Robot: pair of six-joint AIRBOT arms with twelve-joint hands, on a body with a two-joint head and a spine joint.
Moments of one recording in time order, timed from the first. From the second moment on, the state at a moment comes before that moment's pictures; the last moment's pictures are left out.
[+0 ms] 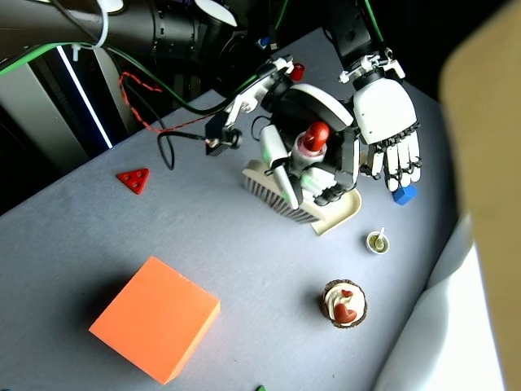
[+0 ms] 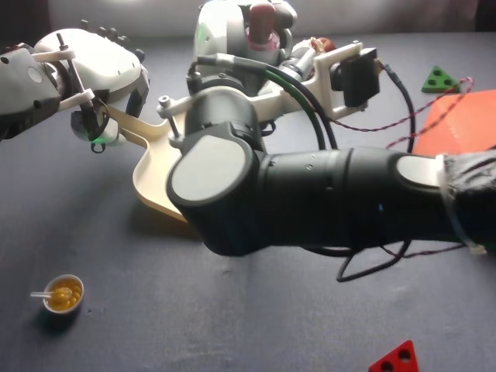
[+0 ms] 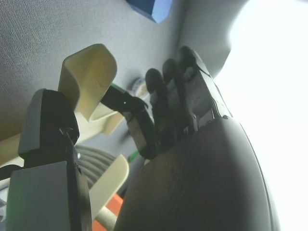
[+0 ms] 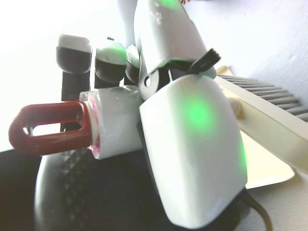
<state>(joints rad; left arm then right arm) 0.38 -1.19 1.44 -0.90 -0.25 2.03 -0.19 -1.89 1.41 -1.69 -1.20 -0.58</state>
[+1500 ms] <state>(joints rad) 0.37 -1.19 1.43 -0.90 -0.25 2.03 -0.15 -1.83 1.42 -1.80 -1.15 -0.51</state>
